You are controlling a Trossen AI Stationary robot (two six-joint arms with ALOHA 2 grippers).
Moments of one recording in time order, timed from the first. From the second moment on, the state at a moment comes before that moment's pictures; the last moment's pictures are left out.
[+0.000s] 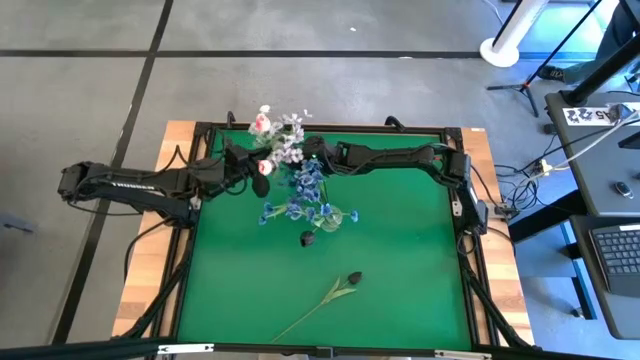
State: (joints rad) left arm 0.07 0.90 0.53 0.15 -0.71 -0.10; right arm -0.24 2.10 1.60 -0.11 -0.19 -0.06
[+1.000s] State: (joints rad) left arm 0.04 0.88 0.53 0.33 -0.55 -0.02; right arm -0.24 2.10 1.63 -0.08 -0.19 -0.06
